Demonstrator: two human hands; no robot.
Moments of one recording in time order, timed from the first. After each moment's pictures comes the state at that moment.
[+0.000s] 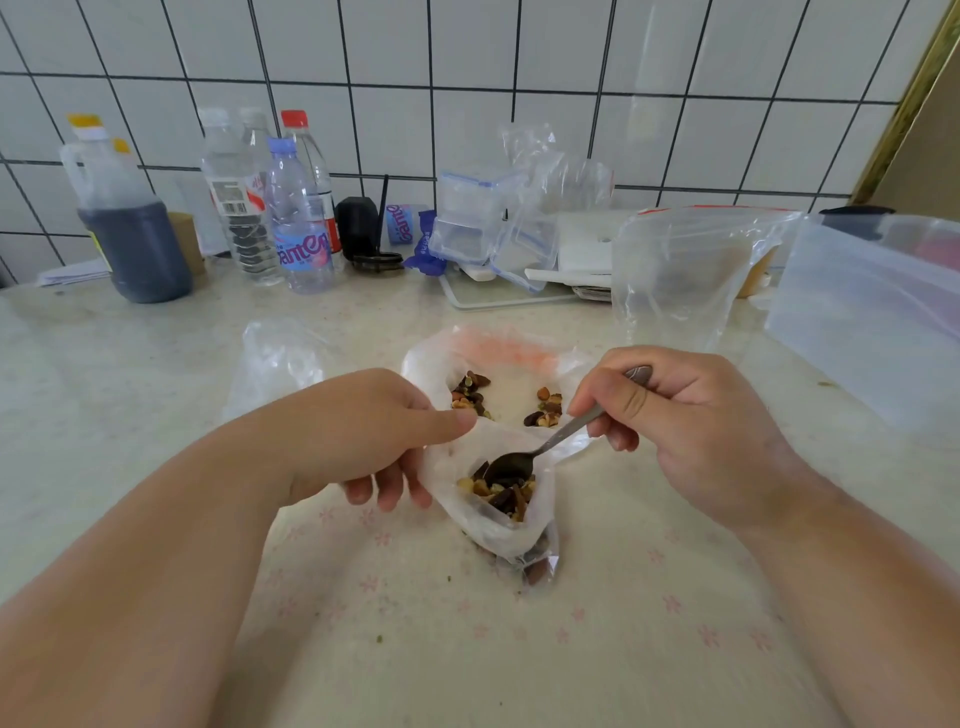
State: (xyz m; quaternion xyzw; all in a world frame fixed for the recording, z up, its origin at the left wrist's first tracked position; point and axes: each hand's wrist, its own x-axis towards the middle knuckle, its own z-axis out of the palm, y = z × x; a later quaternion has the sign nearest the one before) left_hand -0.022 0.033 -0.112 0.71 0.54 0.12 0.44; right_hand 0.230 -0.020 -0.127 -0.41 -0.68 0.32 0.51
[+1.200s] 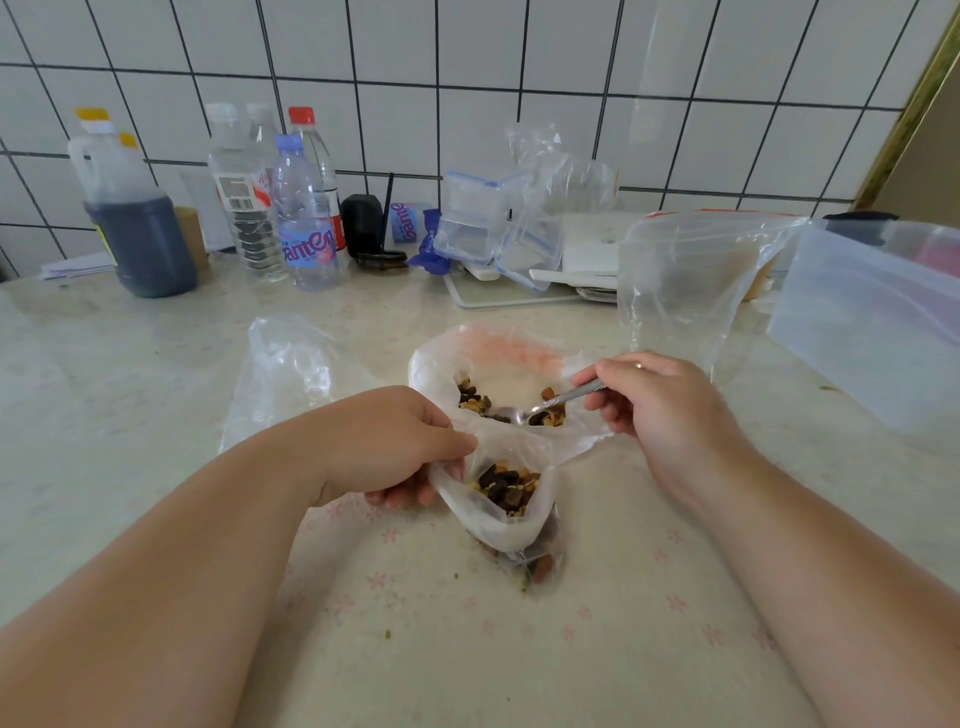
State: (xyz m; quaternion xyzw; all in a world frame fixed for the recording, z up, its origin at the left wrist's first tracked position) left_hand -0.018 0.036 -0.126 0.73 0.53 0.10 0.42; right_hand 0.227 0.017 -0.145 -0.57 -0.51 0.35 0.54
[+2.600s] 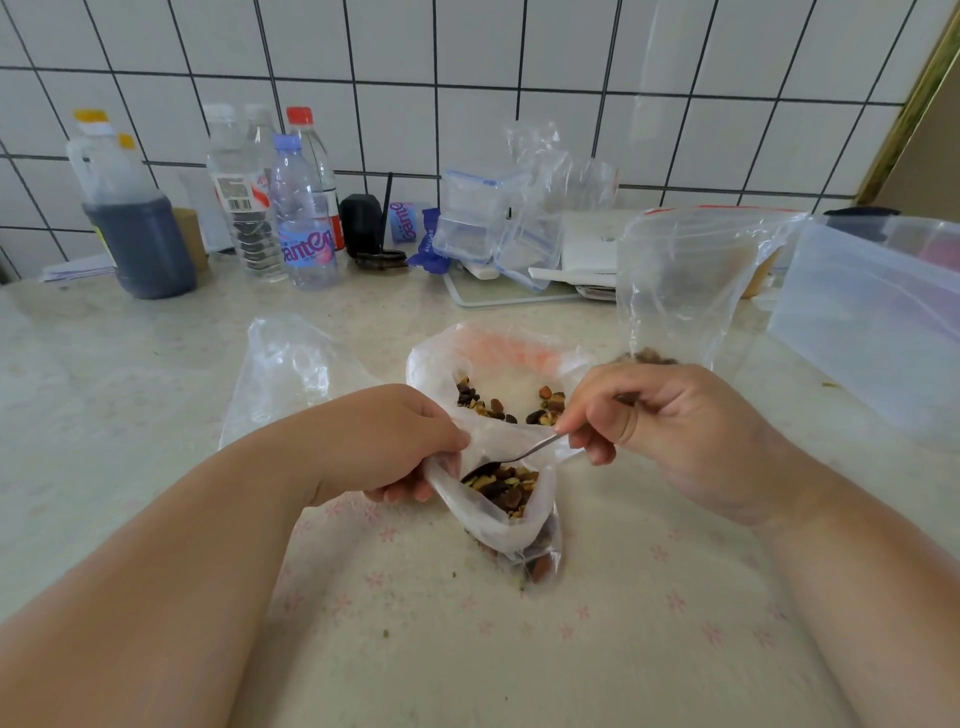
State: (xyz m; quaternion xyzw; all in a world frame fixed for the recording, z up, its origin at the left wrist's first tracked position) left_hand -0.018 0.037 -0.126 0.72 0.53 0.09 0.43; right_hand 0.235 -0.016 -0.128 -0.37 -0.73 0.37 0.44
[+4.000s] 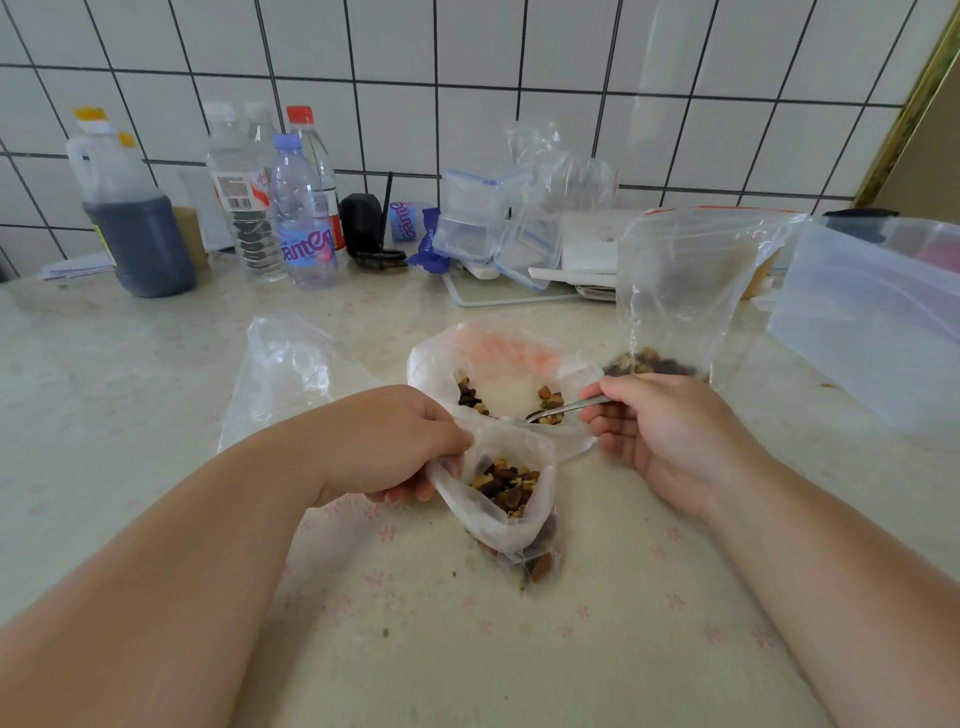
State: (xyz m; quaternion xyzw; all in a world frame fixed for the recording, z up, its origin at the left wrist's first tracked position) left_hand -0.013 0.033 -0.126 0.73 0.54 0.09 0.41; right_hand 0.228 0.015 -0.147 -0.56 -0.38 0.50 0.55
